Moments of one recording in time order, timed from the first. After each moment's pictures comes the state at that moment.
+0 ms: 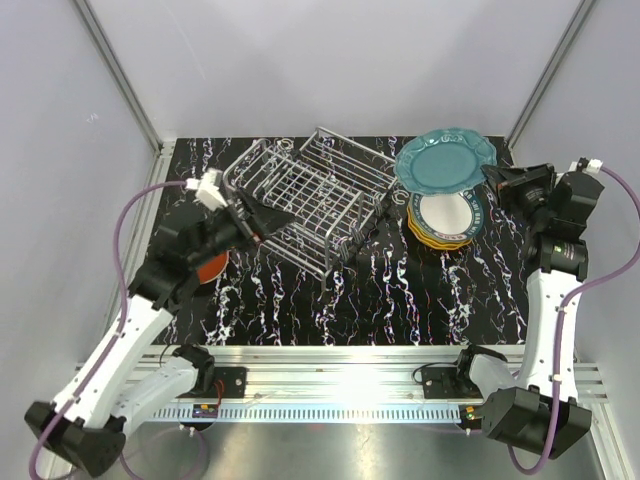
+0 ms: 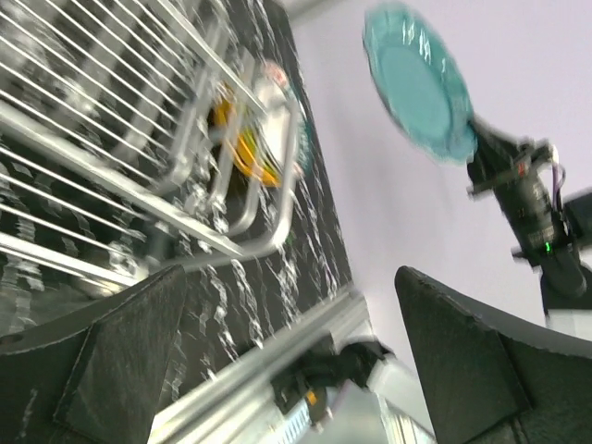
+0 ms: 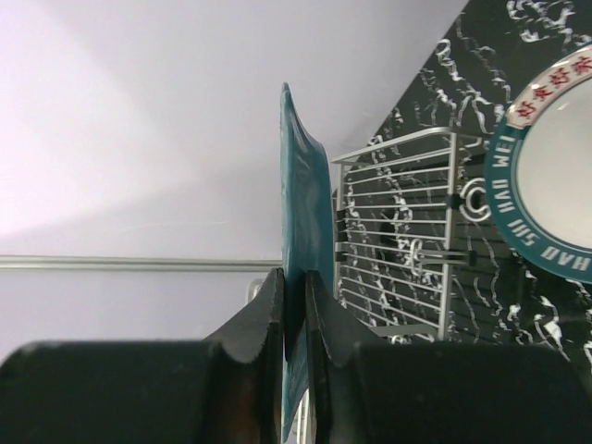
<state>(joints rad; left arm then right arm) -0.40 0.81 0.90 -0.28 0.33 -0.94 -0.32 0.98 1.09 -0.29 -0.44 1.14</state>
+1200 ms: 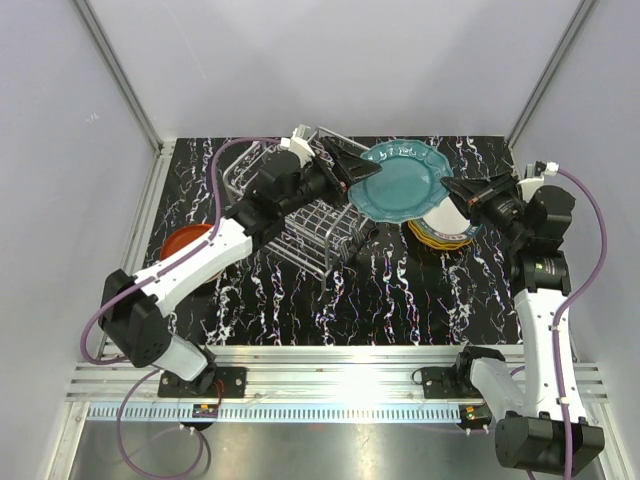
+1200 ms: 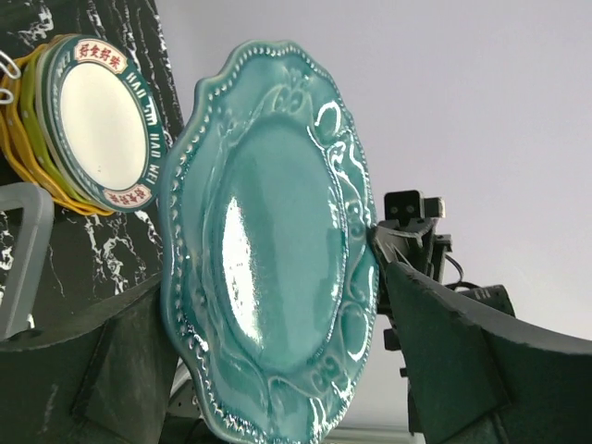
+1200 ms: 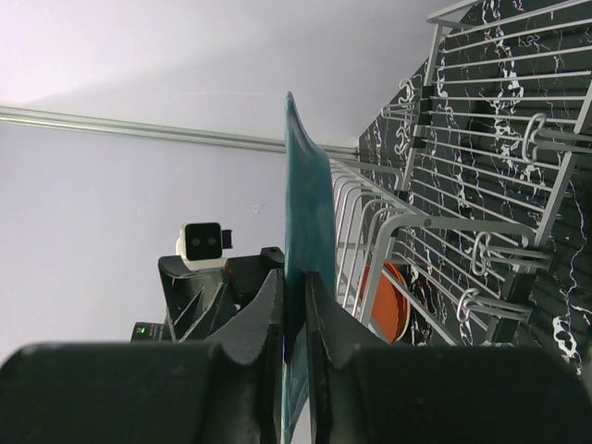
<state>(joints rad) -0.72 1.49 1.31 0.10 0.21 -1.25 -0.13 0.88 0.97 -0.17 -0.59 1.28</state>
